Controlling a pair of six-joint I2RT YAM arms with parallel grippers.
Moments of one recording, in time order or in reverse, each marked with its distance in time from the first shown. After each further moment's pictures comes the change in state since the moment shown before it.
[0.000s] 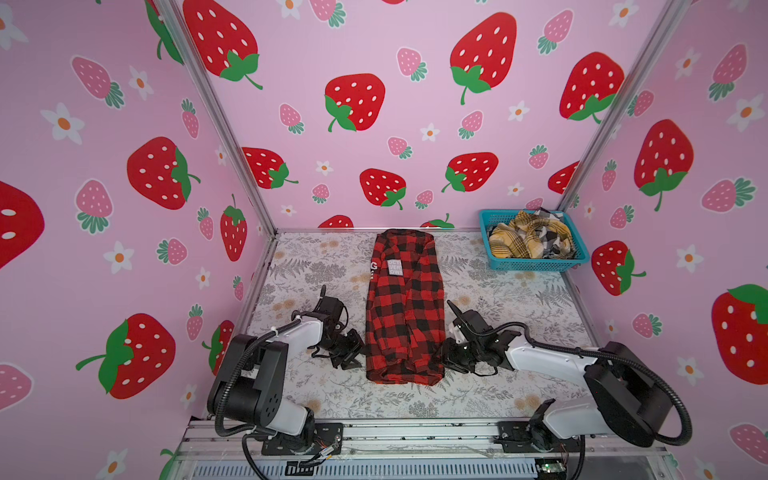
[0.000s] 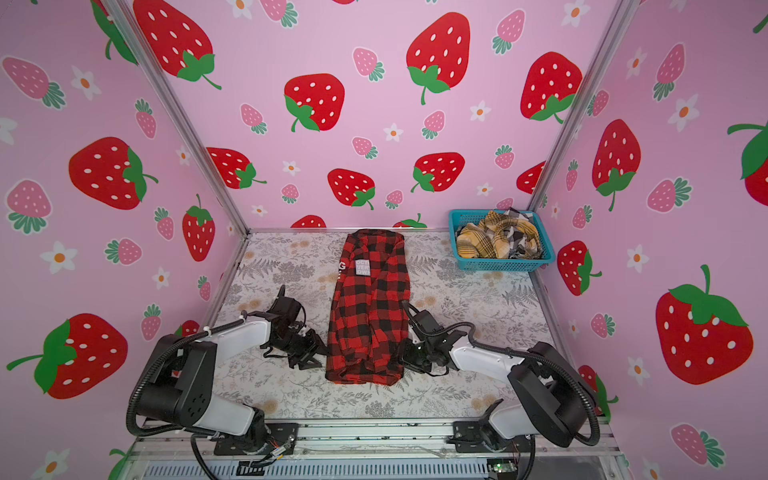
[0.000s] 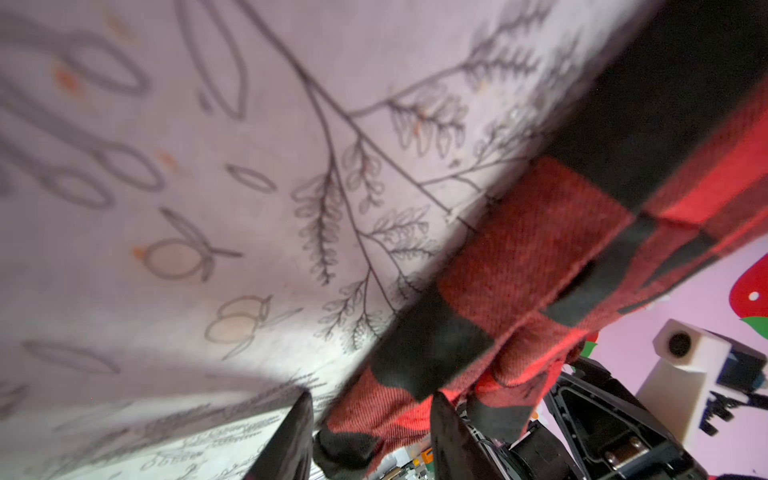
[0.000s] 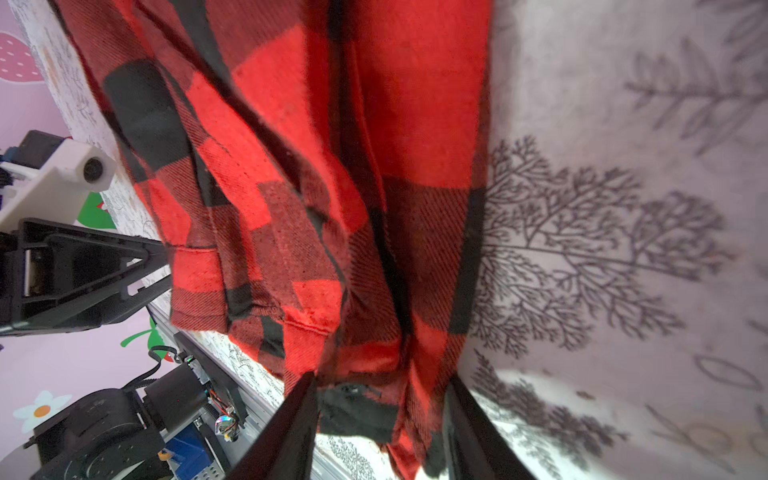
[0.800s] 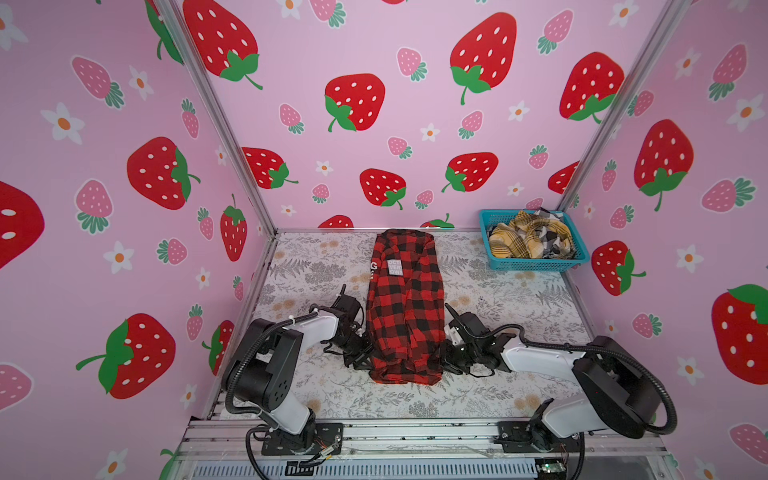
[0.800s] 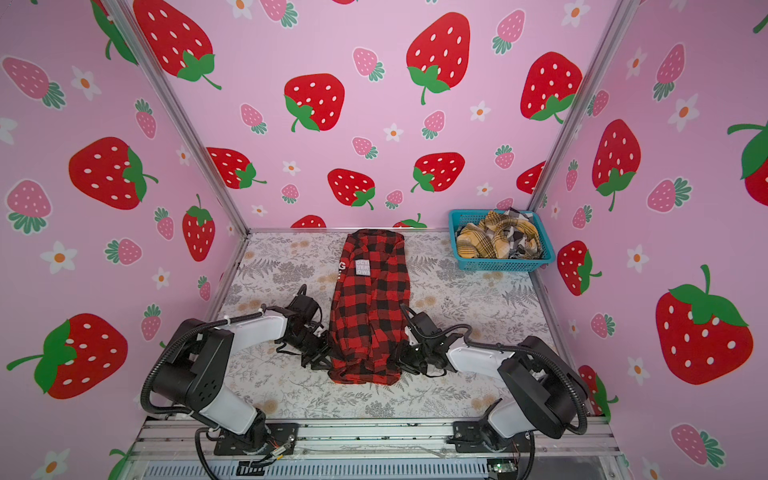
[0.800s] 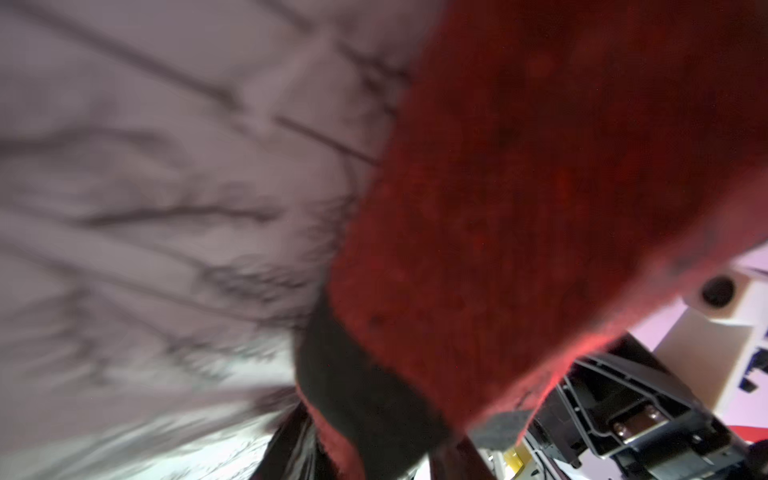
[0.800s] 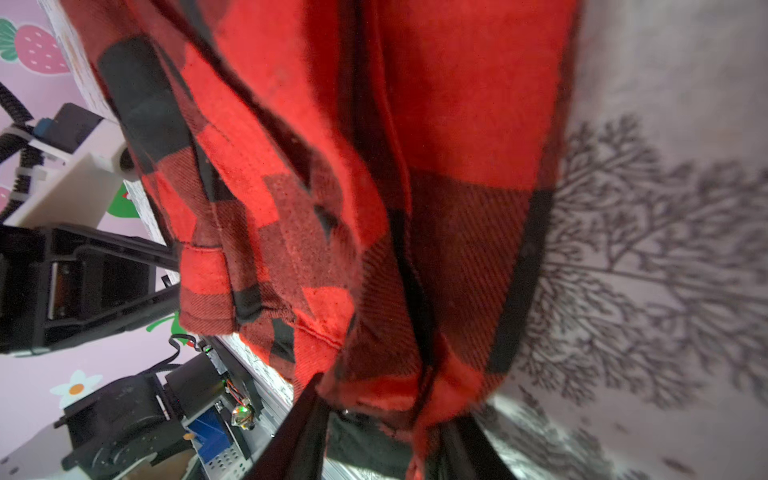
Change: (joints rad) left arm -0.150 0.119 0.085 0.000 0.060 0.015; right arm 0.012 0.066 -0.014 0.126 -0.045 0.021
